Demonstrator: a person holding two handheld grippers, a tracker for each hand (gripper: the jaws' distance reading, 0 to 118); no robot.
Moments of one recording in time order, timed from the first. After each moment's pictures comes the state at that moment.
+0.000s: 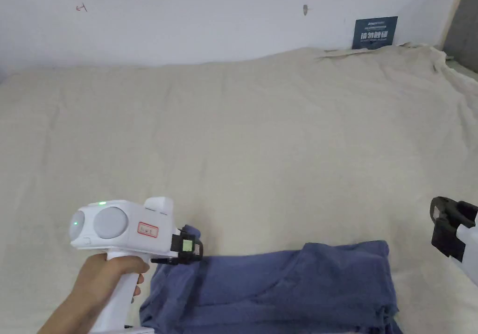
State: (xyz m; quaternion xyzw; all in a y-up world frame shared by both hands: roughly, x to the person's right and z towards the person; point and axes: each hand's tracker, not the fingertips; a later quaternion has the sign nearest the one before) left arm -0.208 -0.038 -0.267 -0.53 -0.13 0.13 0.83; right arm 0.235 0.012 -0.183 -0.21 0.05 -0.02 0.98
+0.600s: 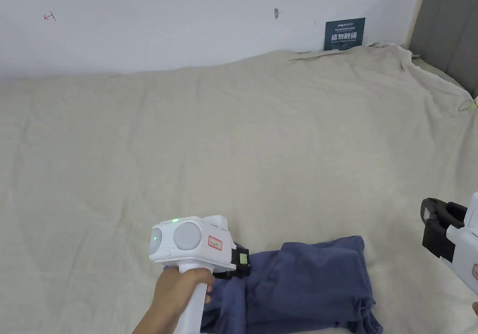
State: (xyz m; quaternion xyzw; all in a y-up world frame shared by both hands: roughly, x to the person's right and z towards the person) left arm -0.111 -0.110 -0.299 -0.56 -0.15 0.14 0.80; right arm 0.256 0.010 -0.170 -0.22 0.03 -0.02 0.98
